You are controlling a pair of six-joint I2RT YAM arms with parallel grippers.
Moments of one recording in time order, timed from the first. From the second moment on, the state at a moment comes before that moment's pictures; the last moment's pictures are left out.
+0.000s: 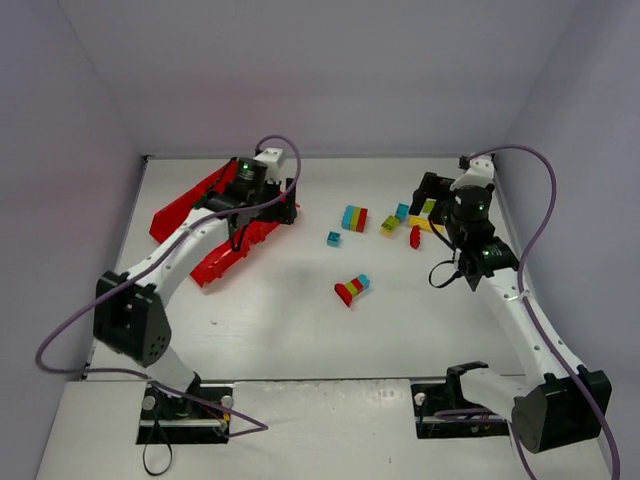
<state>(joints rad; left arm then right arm) -0.43 1.53 1.37 -0.49 0.03 -0.24 0.20 1.09 0.92 -0.11 0.20 0.25</state>
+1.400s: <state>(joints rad) -0.67 2.29 1.85 -0.50 -0.07 -0.36 0.20 1.10 0.88 -0.14 0.18 0.29</state>
